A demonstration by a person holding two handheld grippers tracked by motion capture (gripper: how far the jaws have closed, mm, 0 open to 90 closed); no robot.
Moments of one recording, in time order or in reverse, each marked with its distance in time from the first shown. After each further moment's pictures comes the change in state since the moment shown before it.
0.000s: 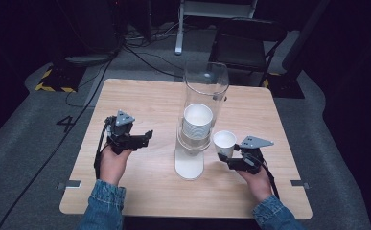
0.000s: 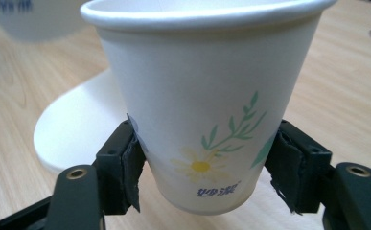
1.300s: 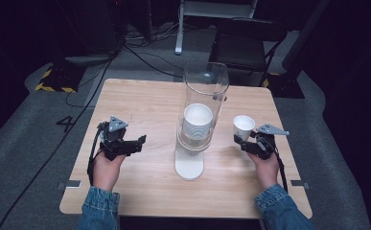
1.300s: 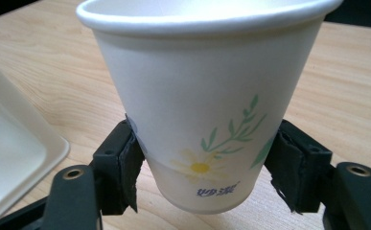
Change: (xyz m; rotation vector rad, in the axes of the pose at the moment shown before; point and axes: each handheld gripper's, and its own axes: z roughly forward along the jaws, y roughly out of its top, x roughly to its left) left arm 0.006 -0.016 -0.013 0.025 0.036 -0.015; right arm -0.067 -0.006 0.001 -0.075 -0.208 0.158
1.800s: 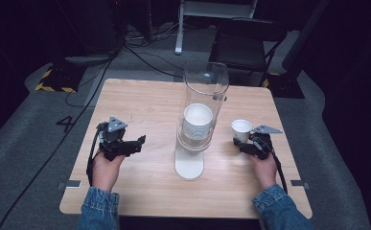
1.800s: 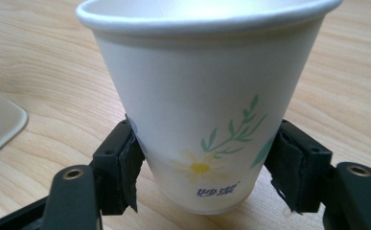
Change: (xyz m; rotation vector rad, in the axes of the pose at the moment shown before) left arm 0.001 -0.001 -0.001 0.000 -0.002 0.006; right arm -0.009 -0.012 0.019 0.122 -0.032 0.007
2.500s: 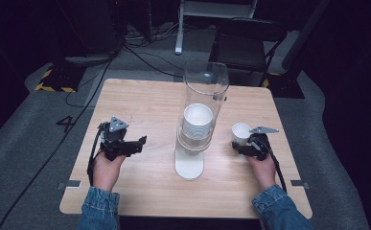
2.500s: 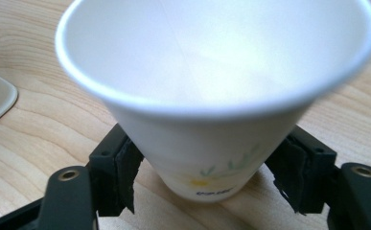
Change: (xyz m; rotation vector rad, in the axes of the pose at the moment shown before) left arm -0.001 0.000 0.002 0.013 -0.012 0.003; right arm -0.002 -0.005 0.009 0.091 0.029 0.019
